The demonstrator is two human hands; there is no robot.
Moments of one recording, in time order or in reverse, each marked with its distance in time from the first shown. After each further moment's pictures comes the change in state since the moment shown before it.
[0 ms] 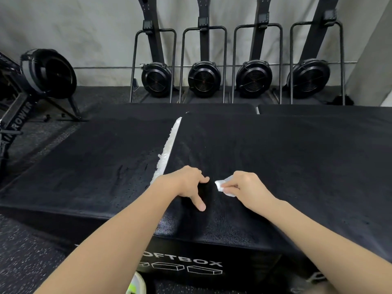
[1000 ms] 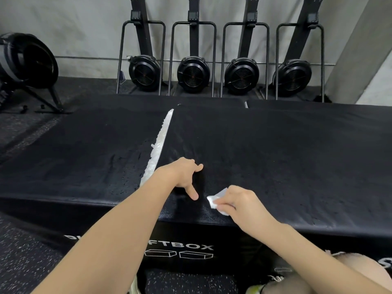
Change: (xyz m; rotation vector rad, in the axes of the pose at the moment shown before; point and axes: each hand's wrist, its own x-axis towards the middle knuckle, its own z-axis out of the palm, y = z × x) left_hand -0.004 0.004 0.013 0.095 0.023 0.014; right_hand -0.083 -0.056 0.025 0.023 0.042 0.099
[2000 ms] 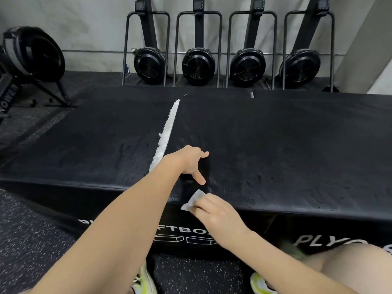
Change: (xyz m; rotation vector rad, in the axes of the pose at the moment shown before) left_hand -0.012 0.000 0.006 -0.126 0.082 -0.017; right_hand -0.012 -0.019 0.093 -0.418 0.165 -0.559
